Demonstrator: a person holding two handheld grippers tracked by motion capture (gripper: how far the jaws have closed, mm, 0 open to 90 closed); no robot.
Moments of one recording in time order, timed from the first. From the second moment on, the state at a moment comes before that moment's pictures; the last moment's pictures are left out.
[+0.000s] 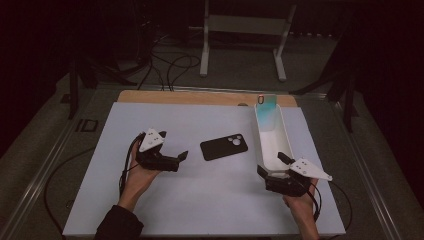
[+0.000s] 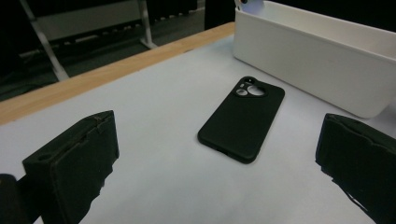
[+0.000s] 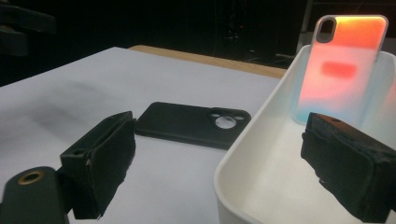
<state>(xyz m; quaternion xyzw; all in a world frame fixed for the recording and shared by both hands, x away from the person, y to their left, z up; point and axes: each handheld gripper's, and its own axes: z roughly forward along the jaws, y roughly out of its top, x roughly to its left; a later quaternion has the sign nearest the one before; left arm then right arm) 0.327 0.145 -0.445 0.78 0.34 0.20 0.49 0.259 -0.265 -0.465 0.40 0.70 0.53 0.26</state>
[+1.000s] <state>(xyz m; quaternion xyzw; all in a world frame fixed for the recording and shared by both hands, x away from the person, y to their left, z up) 0.390 0.088 -0.465 0.82 0.32 0.16 0.44 0.260 -0.269 -0.463 0.40 0.69 0.54 0.26</state>
